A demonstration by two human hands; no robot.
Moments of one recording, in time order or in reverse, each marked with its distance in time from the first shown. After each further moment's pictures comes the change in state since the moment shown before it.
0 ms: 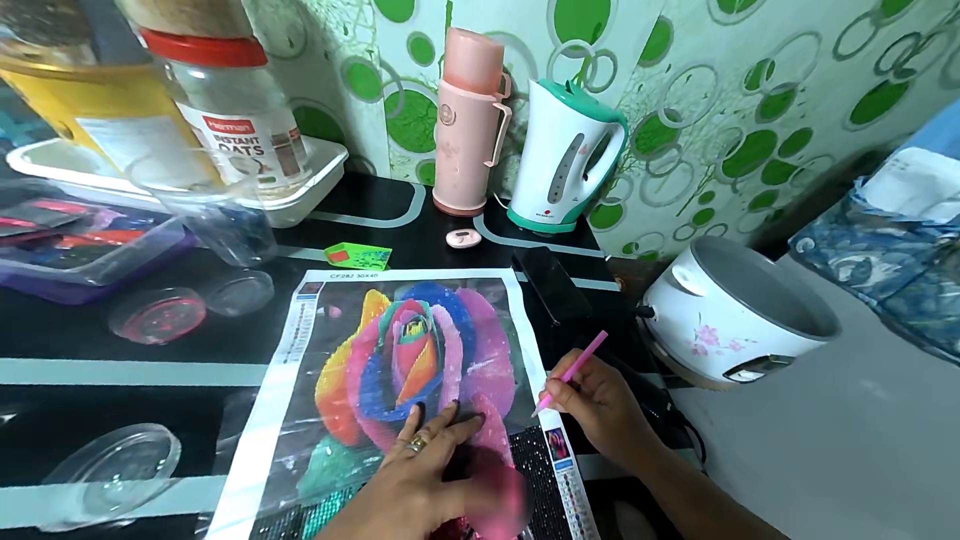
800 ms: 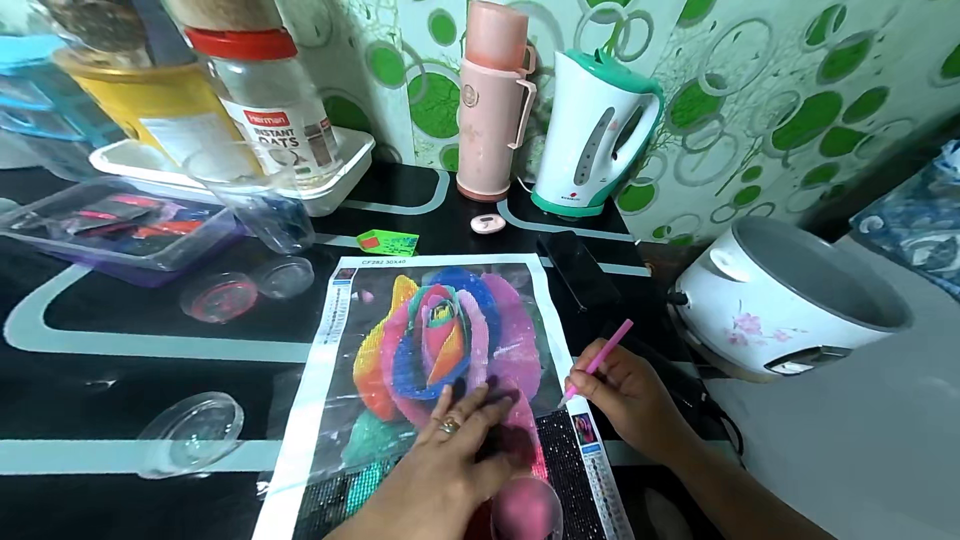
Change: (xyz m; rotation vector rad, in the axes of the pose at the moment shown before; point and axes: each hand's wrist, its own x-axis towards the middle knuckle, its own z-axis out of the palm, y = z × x) left_hand 0.000 0.009 0.003 0.210 0.135 -0.014; right_hand 0.000 0.003 -0.001 -0.041 -0.050 -0.057
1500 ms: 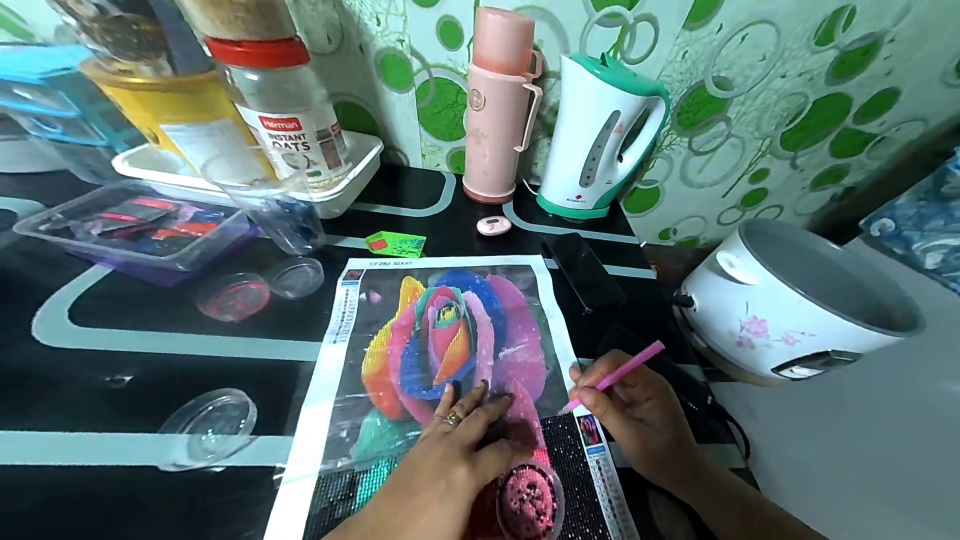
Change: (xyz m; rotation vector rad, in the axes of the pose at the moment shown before) left_hand 0.001 0.000 0.003 -0.063 -0.032 -0.043; right_hand -0.007 -0.008 0.011 0.011 0.011 -0.256
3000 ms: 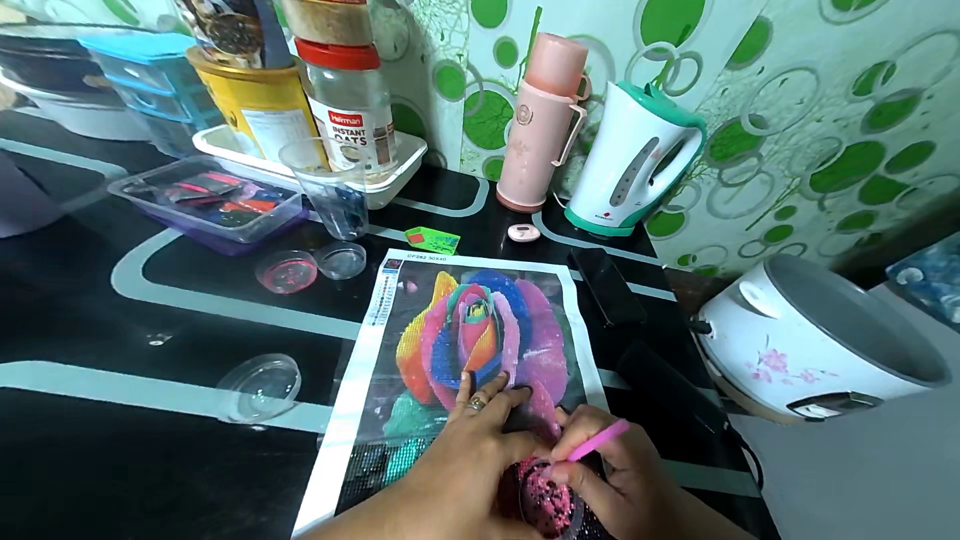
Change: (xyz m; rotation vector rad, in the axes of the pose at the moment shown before) left_hand 0.003 0.000 -0.001 -0.097 0.014 -0.069; right_hand -0.013 -0.010 0.035 -0.154 -0.240 -0.129
